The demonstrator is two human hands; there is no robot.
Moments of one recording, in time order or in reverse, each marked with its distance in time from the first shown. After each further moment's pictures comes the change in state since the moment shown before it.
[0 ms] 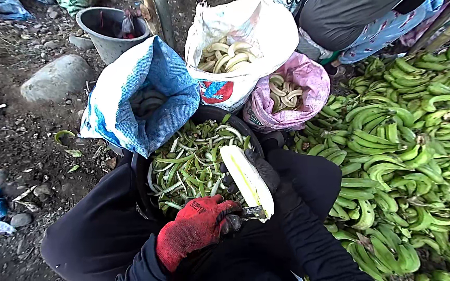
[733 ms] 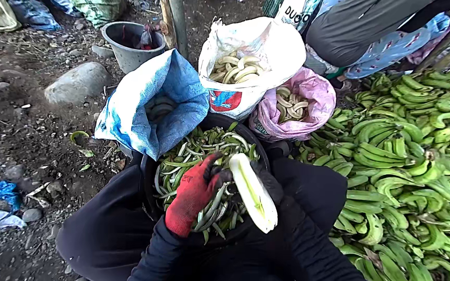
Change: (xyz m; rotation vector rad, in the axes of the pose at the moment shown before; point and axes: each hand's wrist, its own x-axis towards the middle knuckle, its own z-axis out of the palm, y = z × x) left_hand 0.027 -0.032 -0.025 -0.155 0.559 -0.293; right_hand -0.009 0.011 0.031 0.040 0.150 -0.072
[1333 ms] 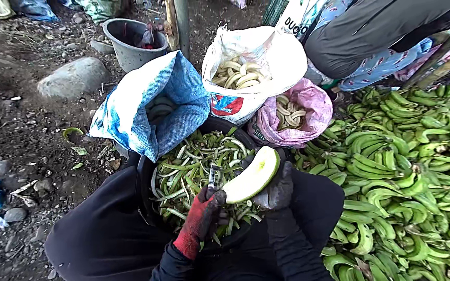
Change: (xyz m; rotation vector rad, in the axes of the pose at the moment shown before) left_hand -0.038 -0.006 0.051 -1.108 0.018 -0.683; right_hand 0.025 0.005 -0.020 0.367 0.012 -0.560
